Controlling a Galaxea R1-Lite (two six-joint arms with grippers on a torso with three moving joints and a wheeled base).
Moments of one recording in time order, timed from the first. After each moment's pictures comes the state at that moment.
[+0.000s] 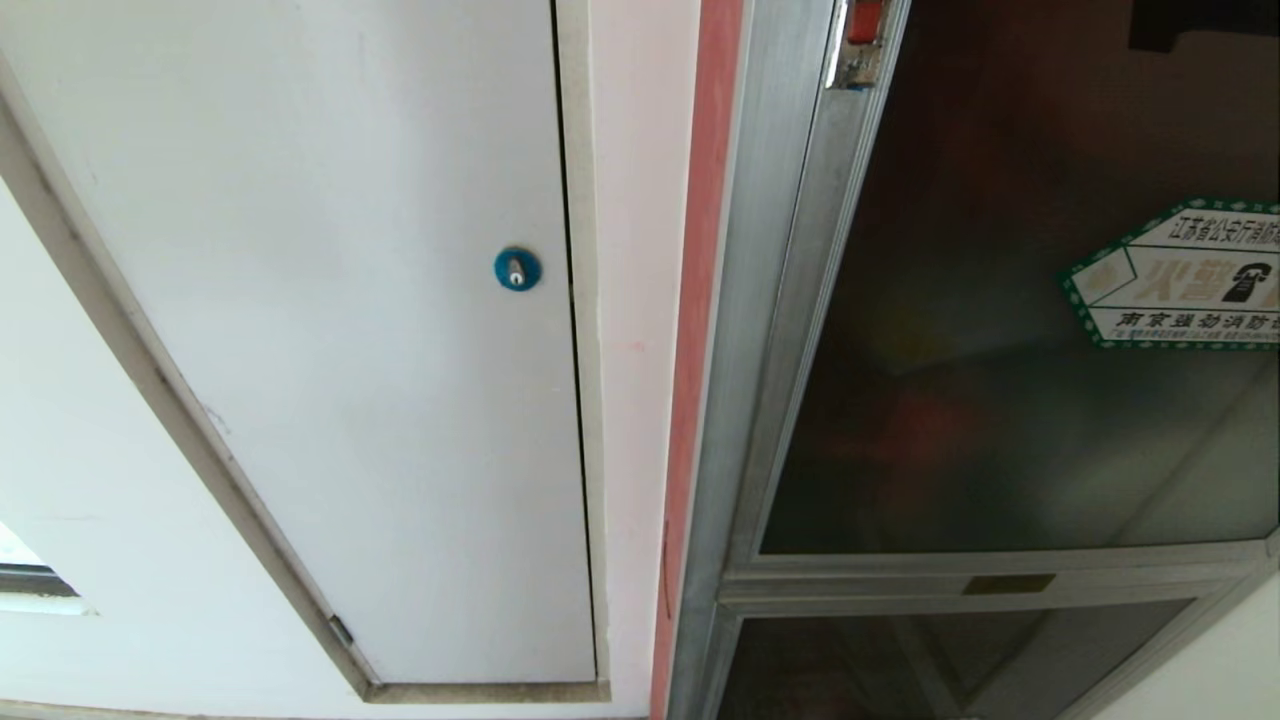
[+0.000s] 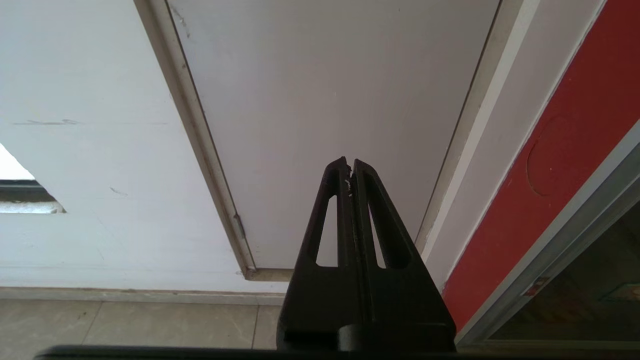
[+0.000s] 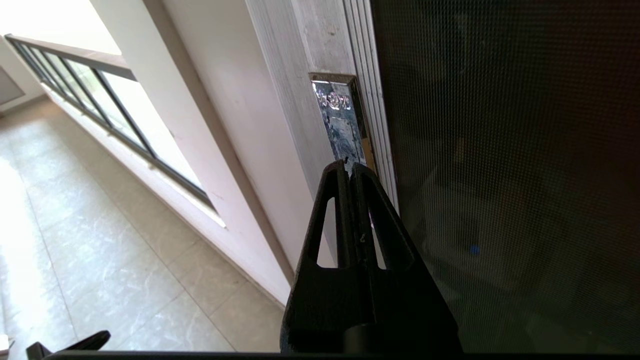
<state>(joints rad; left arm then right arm) 0.01 0.00 0.00 0.00 0.01 -0.01 0.52 1.47 -1.71 0.10 0.23 0.21</state>
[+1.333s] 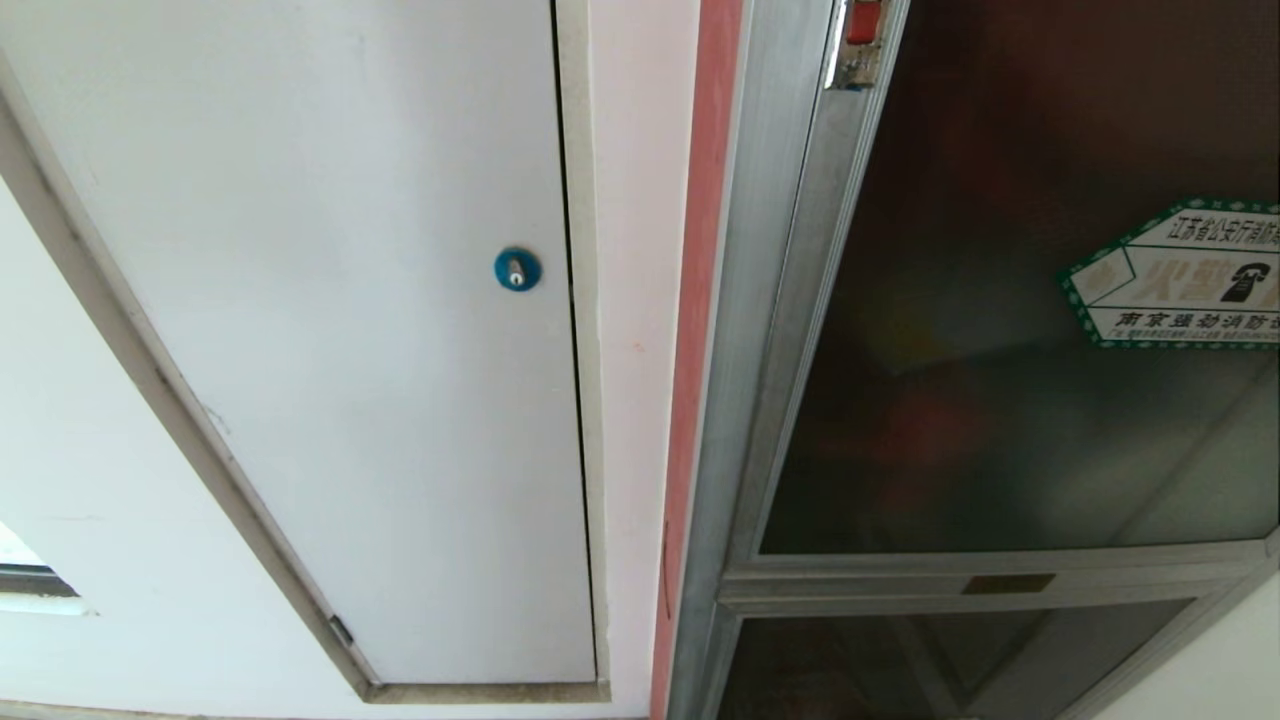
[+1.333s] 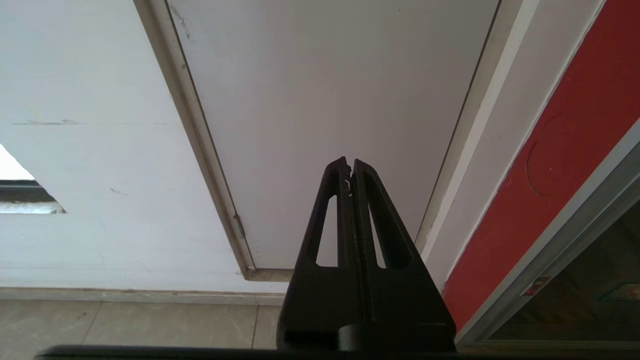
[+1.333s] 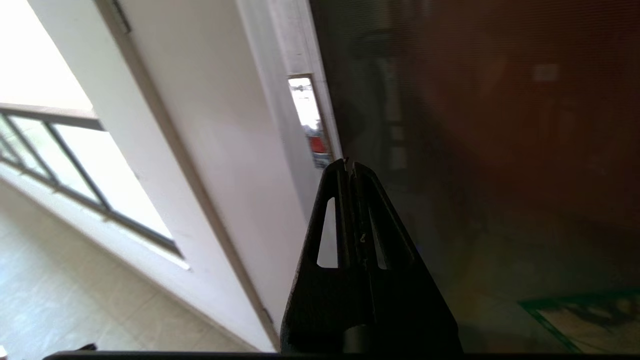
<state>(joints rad) 0.01 0.00 0.00 0.00 0.01 -0.01 0.47 1.08 -1.44 0.11 0.08 0.20</state>
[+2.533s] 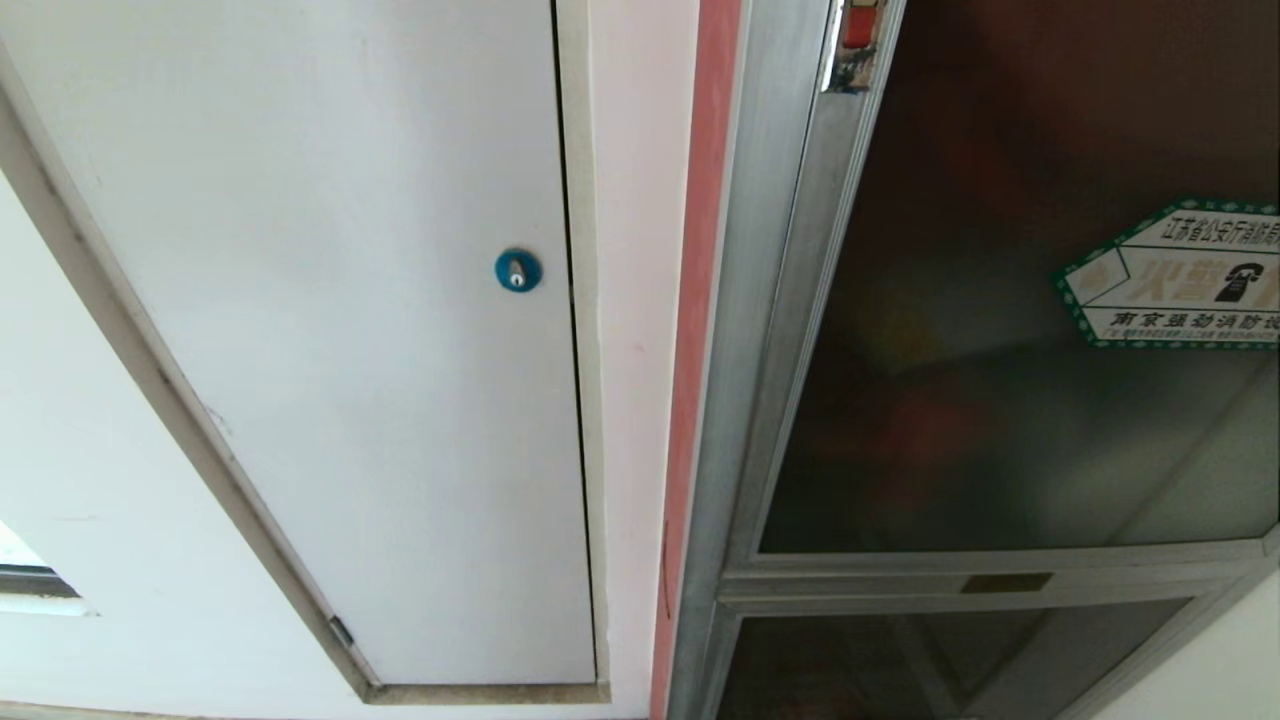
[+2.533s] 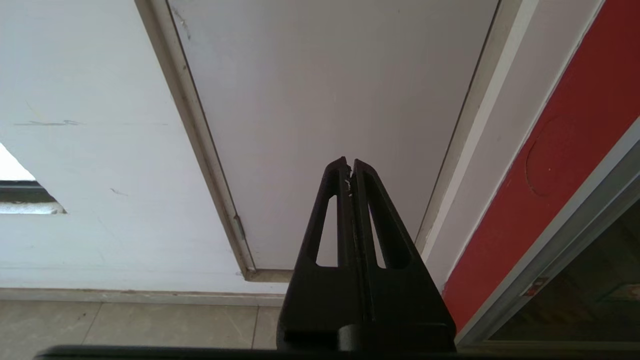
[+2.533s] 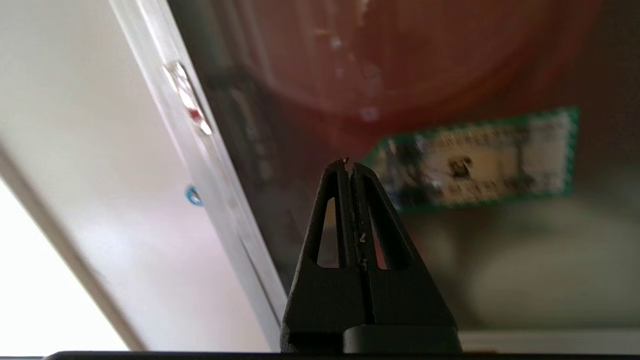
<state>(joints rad) 0.01 0.00 0.00 0.00 0.01 -0.01 0.00 0.46 -1.10 0.28 0.08 0.29</state>
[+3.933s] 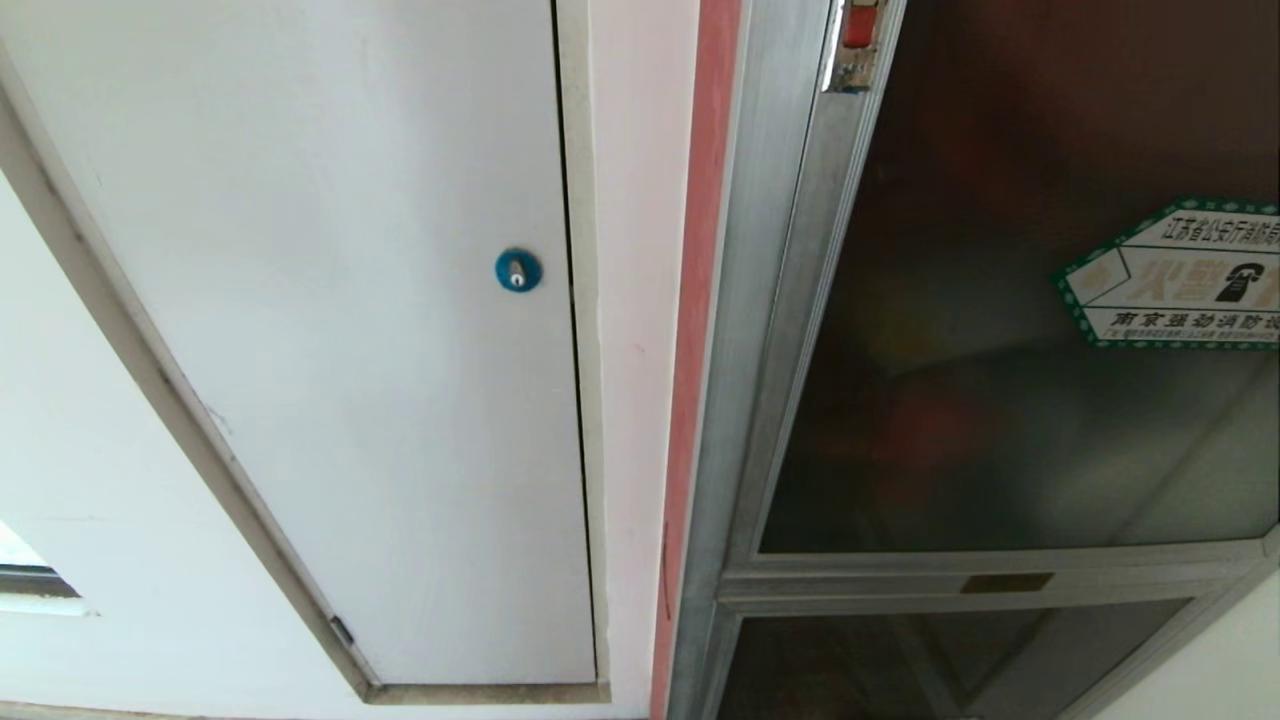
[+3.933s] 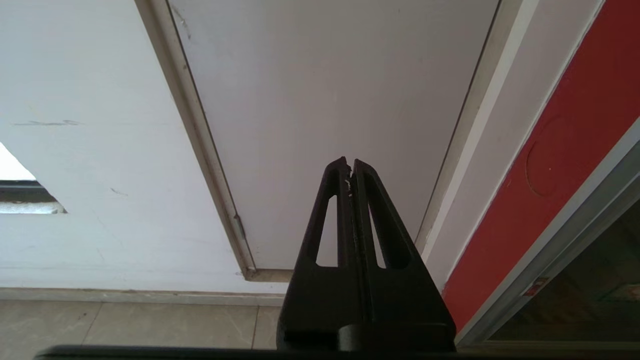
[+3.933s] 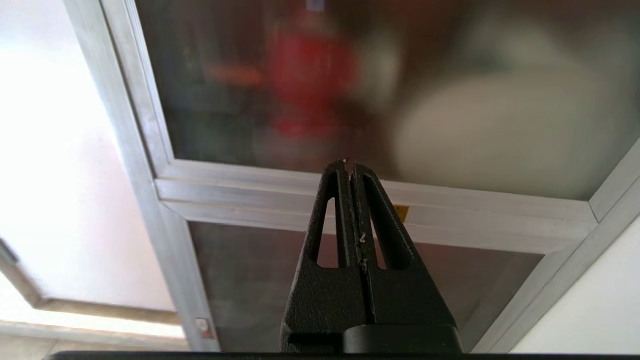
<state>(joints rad) 0.01 0.00 0.00 0.00 0.01 -0.01 -0.02 0.01 -0.20 0.04 0.07 -0.05</state>
